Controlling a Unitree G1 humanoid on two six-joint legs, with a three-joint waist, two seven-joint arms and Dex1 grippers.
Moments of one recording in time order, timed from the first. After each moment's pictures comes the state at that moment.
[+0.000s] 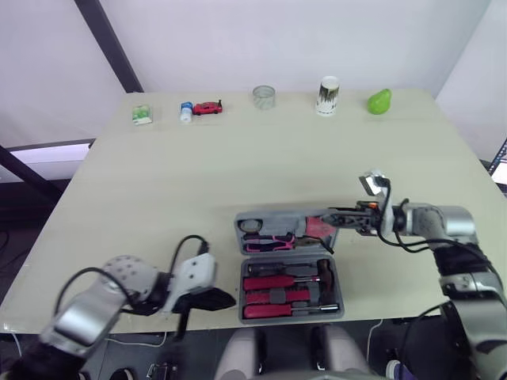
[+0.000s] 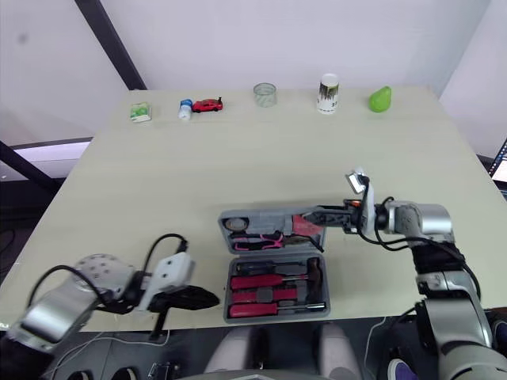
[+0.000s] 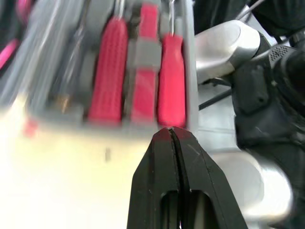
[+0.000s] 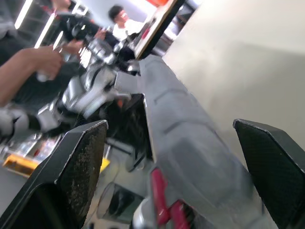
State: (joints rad) left arm 0.18 1.01 0.02 -0.29 -0.37 0.28 -1.30; right arm -0.53 -0.54 0.01 0.16 0.59 1.09 1.44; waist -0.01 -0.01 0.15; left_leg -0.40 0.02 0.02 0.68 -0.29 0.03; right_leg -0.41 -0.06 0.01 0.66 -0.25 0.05
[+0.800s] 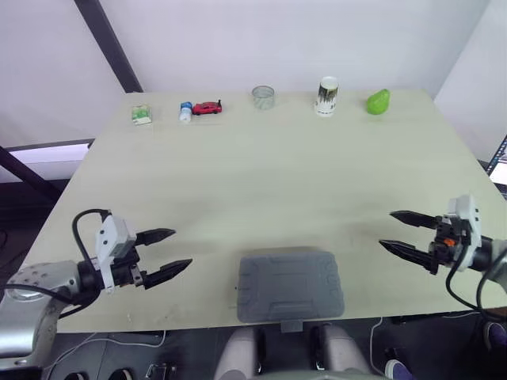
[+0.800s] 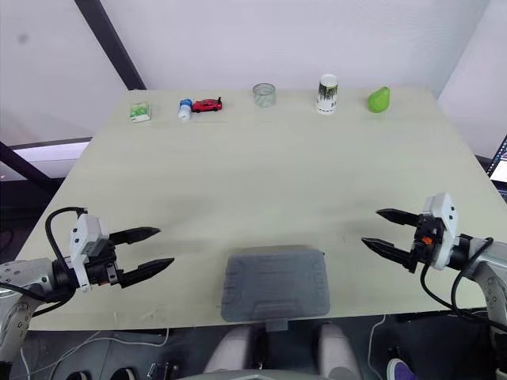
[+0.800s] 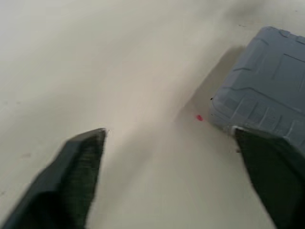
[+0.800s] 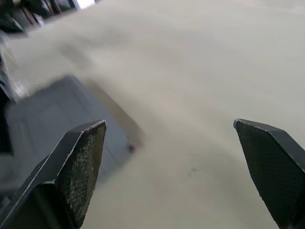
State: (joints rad) left arm 0.21 0.86 0.39 -0.15 -0.51 0.29 -1.15; right arm 0.00 -0.73 -0.33 -0.09 0.48 0.34 1.23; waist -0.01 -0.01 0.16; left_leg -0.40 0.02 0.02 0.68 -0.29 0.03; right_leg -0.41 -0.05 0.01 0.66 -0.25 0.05
